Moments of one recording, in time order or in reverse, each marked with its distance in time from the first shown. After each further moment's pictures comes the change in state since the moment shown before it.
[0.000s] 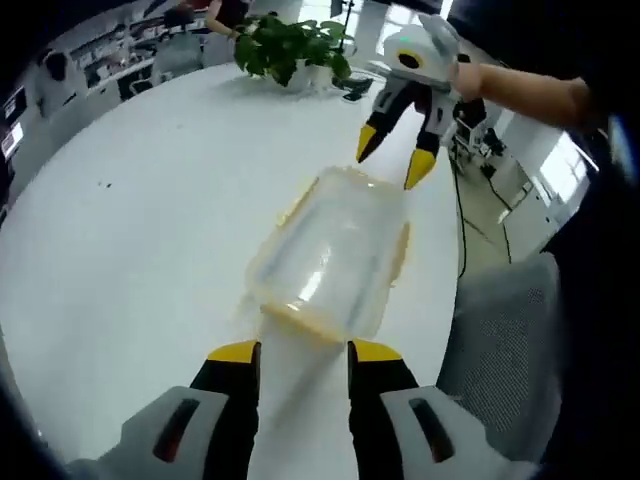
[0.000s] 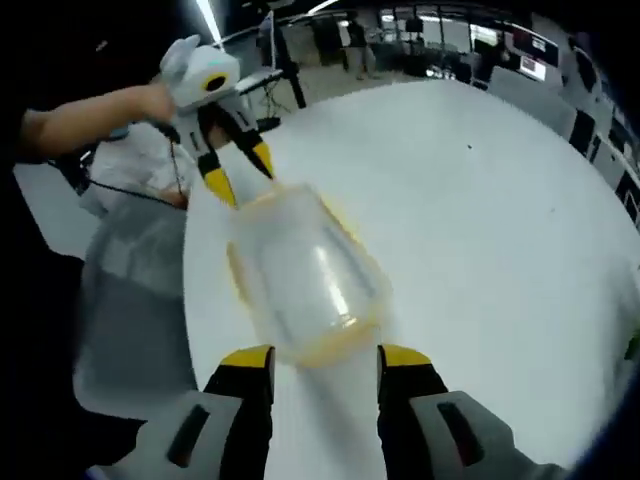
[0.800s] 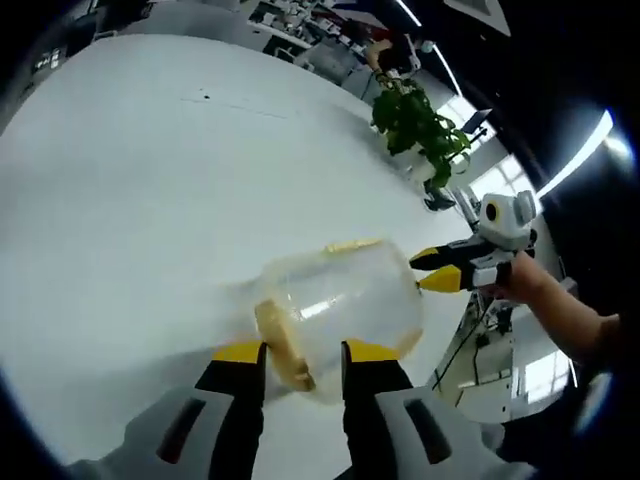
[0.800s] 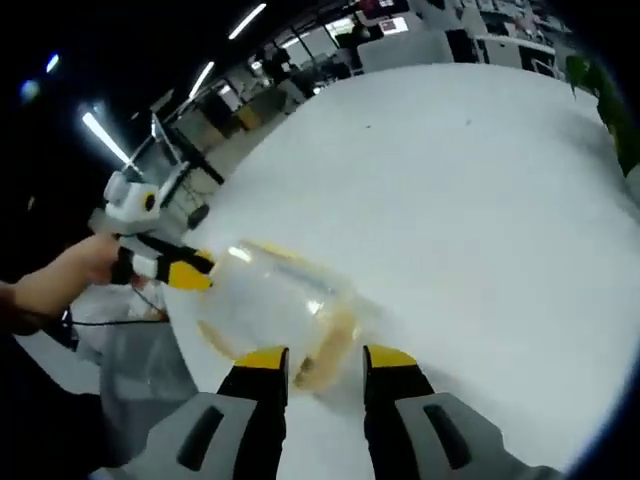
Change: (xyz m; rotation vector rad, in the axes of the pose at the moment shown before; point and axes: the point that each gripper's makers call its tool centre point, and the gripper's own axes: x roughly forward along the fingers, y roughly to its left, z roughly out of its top) left arm 0.024 -0.004 0.010 -0.507 -0.174 0.027; right arm 0.007 -0.014 -0.001 0.440 -0.187 -0.060
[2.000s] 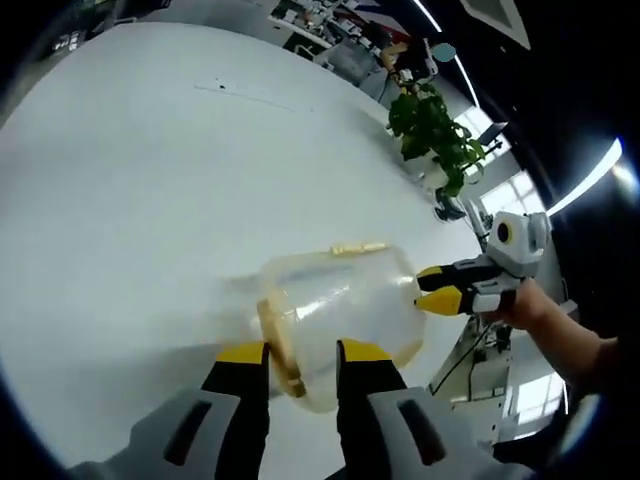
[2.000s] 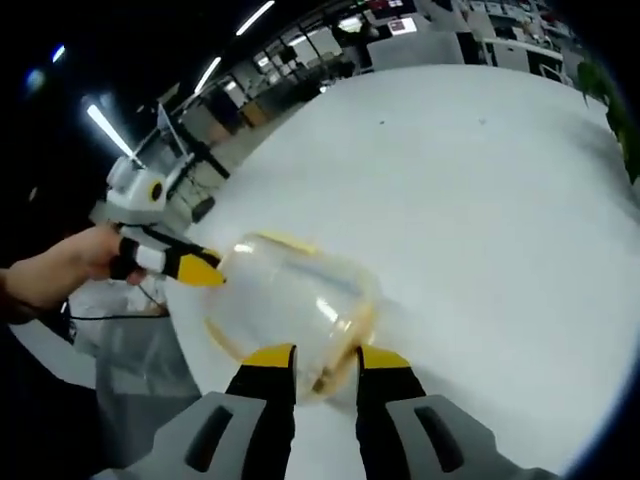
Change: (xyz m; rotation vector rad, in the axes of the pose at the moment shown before) left arm 0.002 0.002 -0.004 -0.113 -0.025 0.007; right arm 0.015 0.011 -0.013 -0.021 0.019 -0.004
